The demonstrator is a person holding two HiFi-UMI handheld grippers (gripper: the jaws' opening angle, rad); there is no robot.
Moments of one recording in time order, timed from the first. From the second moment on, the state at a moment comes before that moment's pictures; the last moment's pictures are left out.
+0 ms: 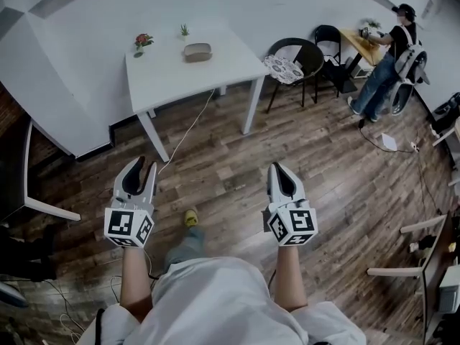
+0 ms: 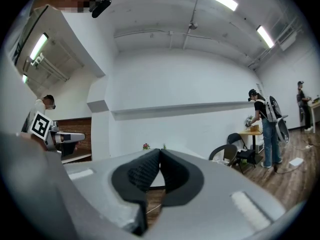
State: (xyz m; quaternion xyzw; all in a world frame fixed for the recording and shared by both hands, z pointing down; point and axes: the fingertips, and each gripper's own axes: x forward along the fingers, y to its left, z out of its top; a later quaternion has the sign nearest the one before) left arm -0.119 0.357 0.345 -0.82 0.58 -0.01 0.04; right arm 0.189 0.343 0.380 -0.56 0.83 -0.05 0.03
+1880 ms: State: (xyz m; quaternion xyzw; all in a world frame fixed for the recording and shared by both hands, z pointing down) left arm -0.198 -0.166 0.385 -0.82 0.57 -0.04 -0.02; right arm 0.103 -0.179 0.405 -0.56 0.83 -0.08 0.00
